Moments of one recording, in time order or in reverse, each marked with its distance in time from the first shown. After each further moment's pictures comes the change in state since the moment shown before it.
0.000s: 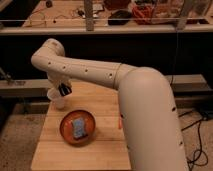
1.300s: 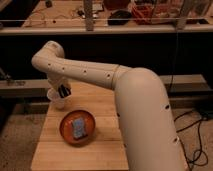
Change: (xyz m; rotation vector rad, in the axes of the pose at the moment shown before) arm -0.002 -0.005 0.016 0.009 -0.030 0.015
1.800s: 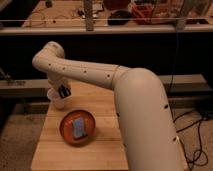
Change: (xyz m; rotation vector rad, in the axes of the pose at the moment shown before) arm -0.001 -0.002 0.004 0.008 -0.010 0.004
